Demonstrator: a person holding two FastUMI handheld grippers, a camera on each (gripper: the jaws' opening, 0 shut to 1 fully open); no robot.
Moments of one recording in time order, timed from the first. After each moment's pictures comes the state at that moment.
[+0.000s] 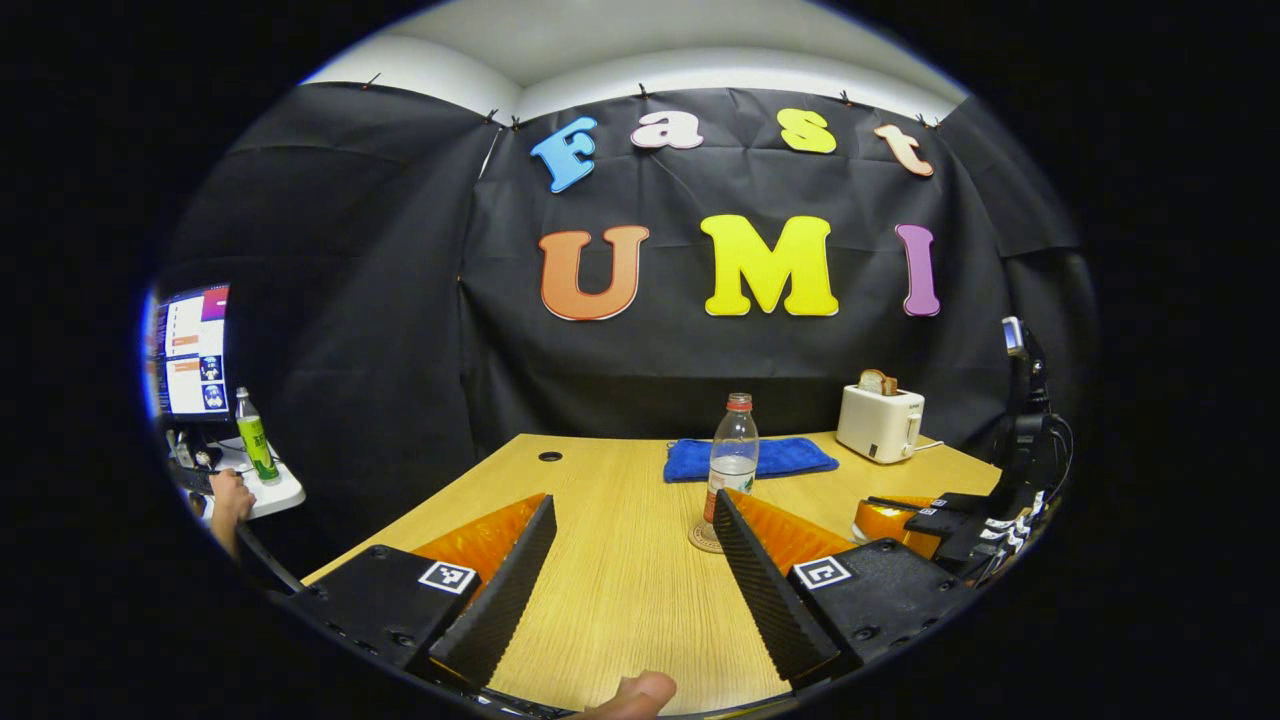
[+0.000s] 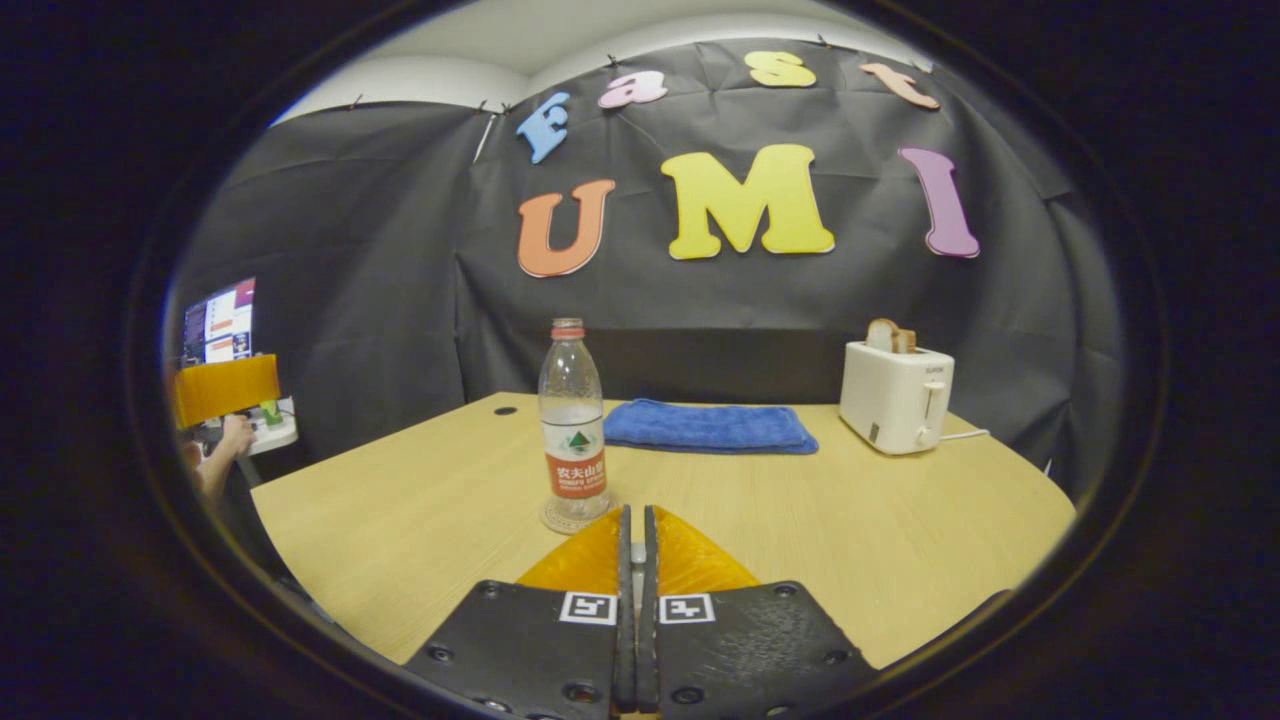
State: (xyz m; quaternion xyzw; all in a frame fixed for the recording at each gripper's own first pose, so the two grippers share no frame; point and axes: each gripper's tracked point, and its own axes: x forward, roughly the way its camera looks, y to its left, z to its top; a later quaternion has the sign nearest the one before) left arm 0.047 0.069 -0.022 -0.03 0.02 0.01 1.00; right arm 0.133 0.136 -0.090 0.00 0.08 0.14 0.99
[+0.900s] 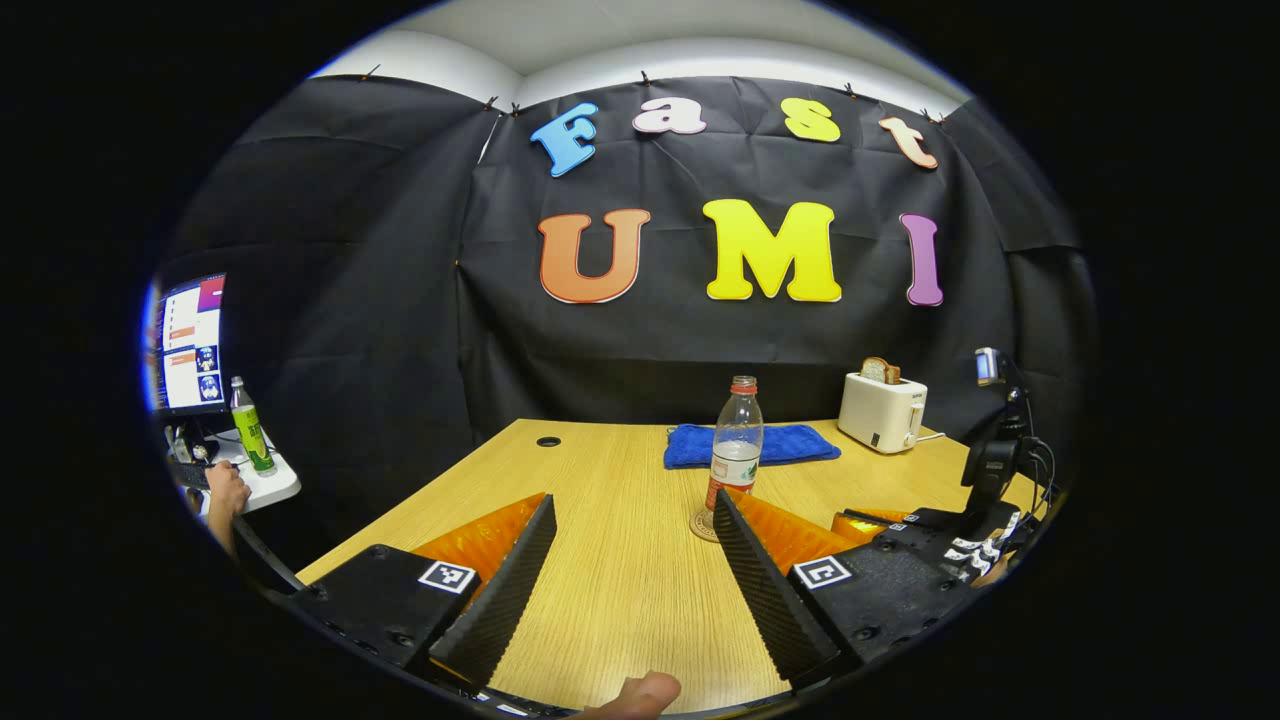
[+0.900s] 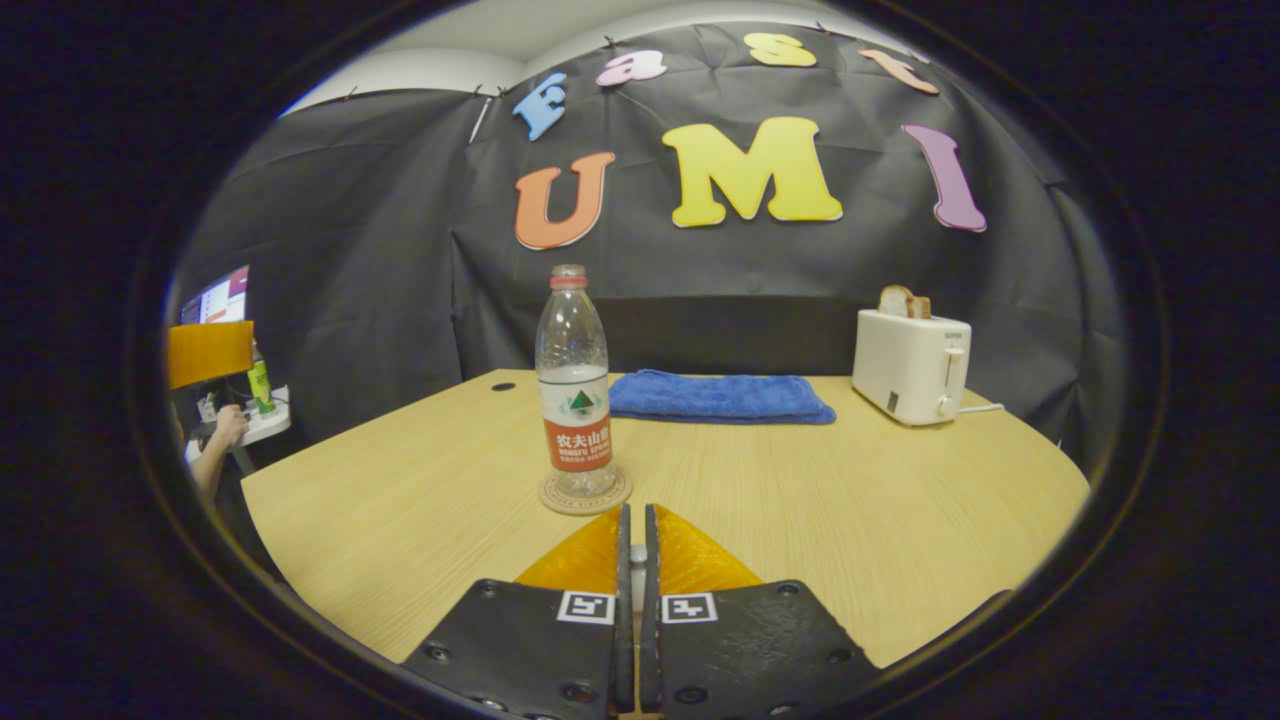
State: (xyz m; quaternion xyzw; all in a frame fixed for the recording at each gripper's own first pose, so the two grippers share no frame) left arm 0.053 0.065 -0.034 -0.03 0.04 0.00 1.00; right arm 0.149 0.146 -0.125 0.01 0.10 0.14 0.98
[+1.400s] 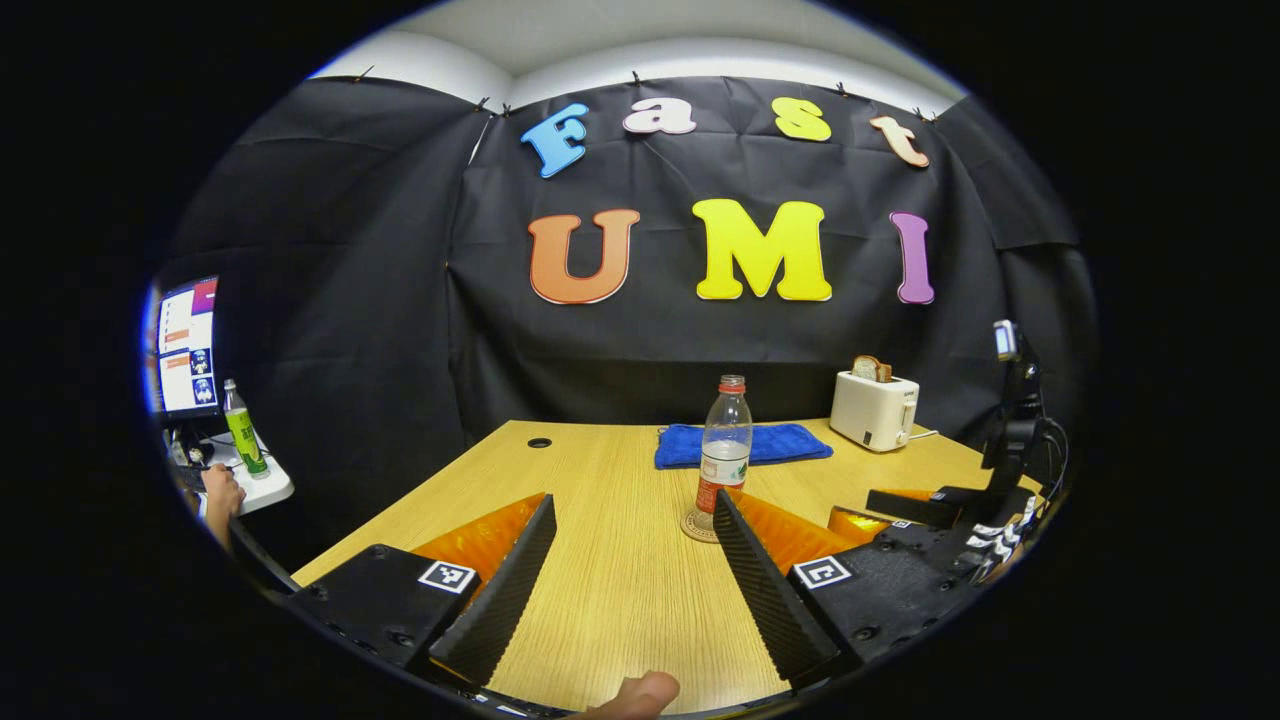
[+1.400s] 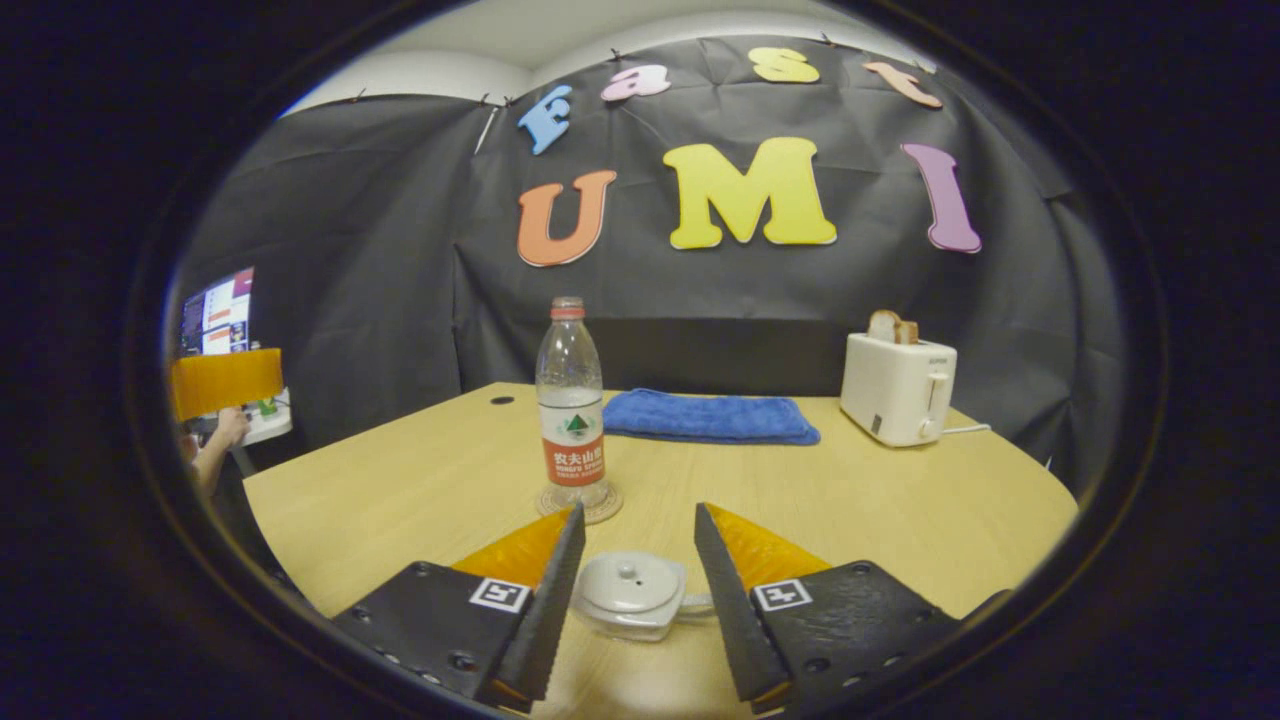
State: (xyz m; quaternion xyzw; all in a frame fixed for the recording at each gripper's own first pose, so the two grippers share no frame) left arm 0.054 0.058 -0.034 -0.03 0.04 0.00 1.00; right arm 0.126 0.130 -0.093 -0.01 0.07 0.14 0.99
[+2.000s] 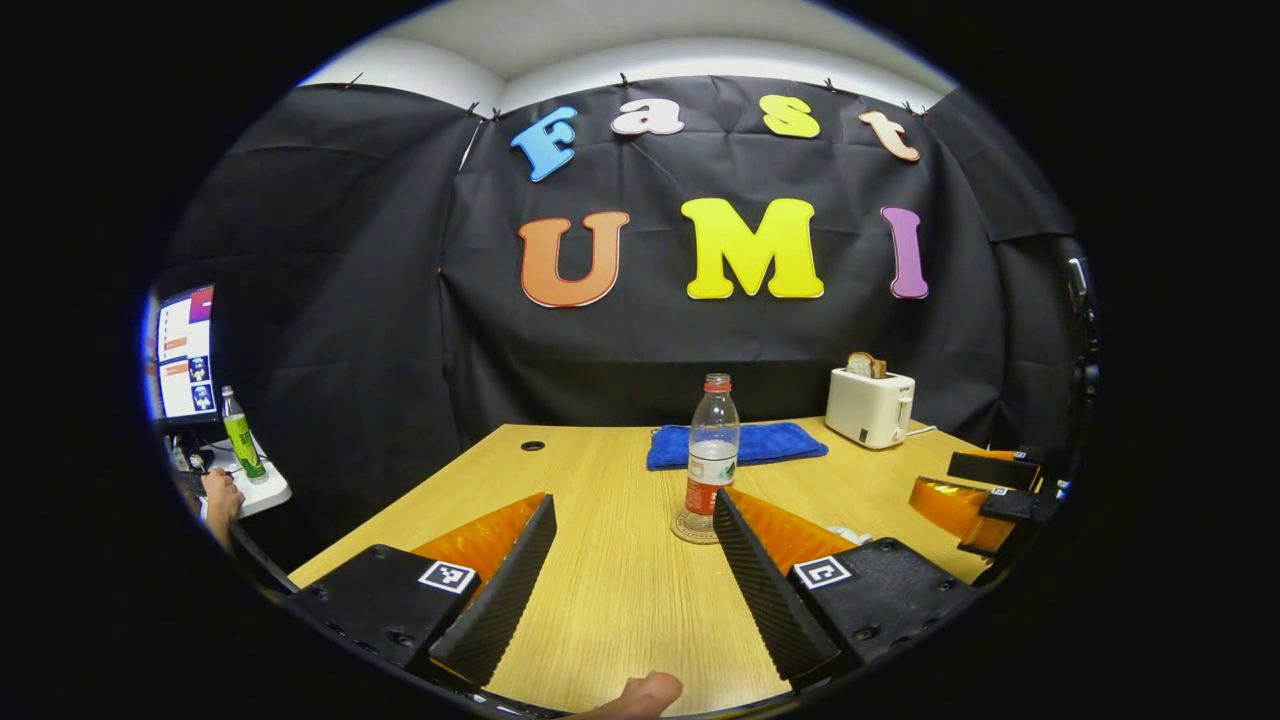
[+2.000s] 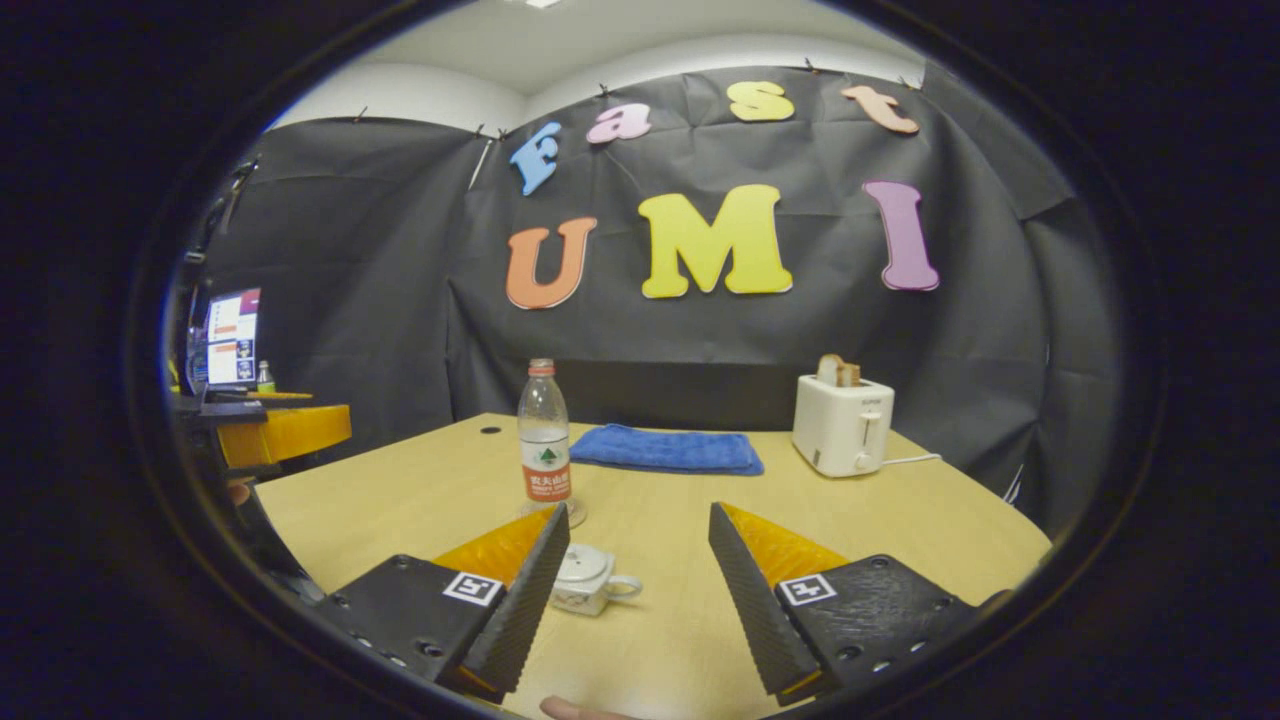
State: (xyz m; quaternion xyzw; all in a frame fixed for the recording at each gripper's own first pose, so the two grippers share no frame) left arm 0.056 0.035 -0.034 -0.02 0.03 -0.01 1.00; right arm 0.066 0.055 -0.050 0.00 0.02 0.11 0.99
